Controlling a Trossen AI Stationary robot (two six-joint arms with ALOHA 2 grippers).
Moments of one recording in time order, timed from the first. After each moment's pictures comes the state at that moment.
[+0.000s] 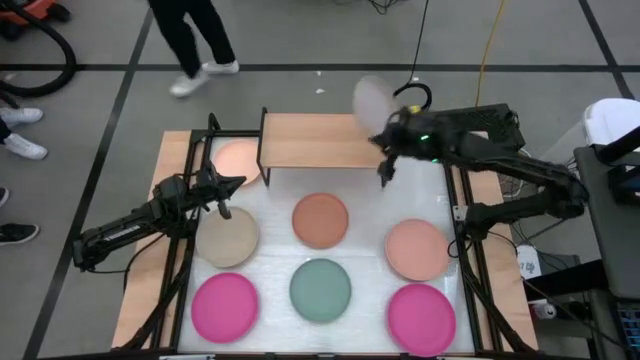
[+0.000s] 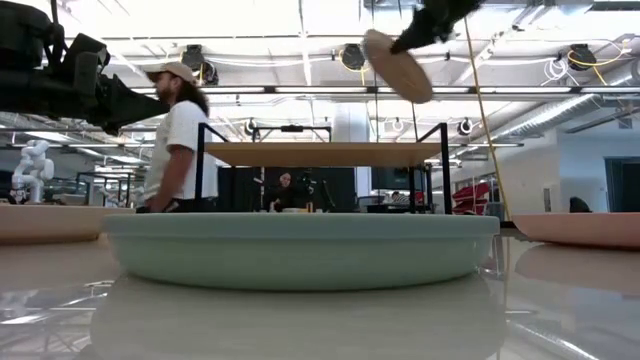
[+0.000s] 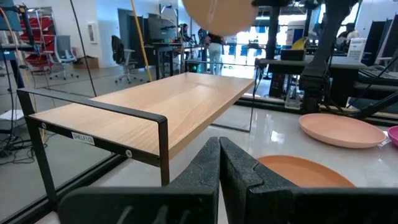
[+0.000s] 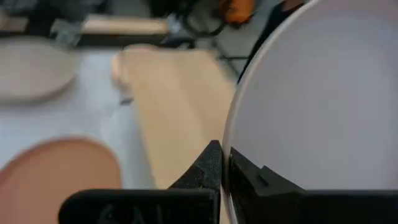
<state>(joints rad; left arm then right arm) 0.44 0.01 0.01 0.03 0.06 0.00 -0.35 1.18 1.16 -0.47 0.15 -0.23</state>
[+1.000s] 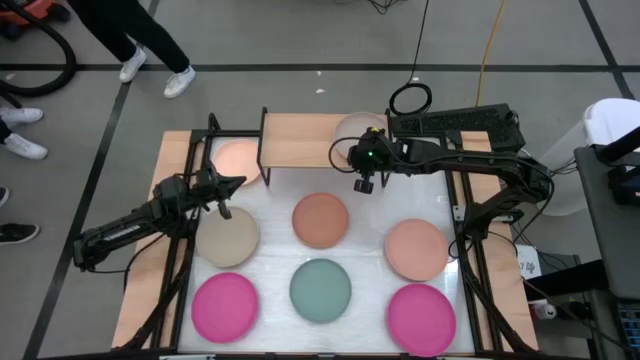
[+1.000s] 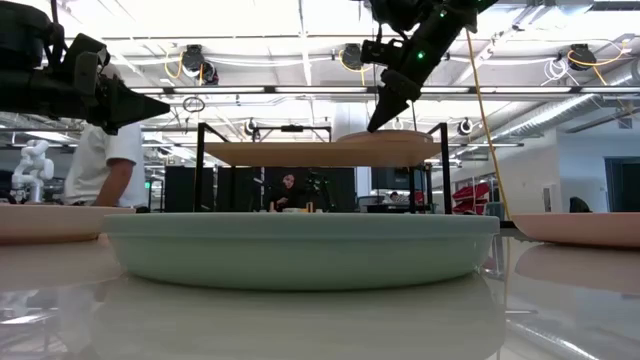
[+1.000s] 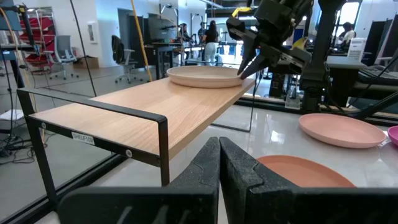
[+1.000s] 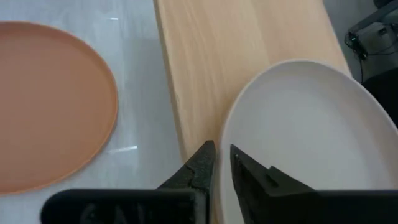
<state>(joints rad) 0.44 0.01 0.01 0.03 0.06 0.00 -0.31 1.48 1.16 -0.50 0.23 -0.28</state>
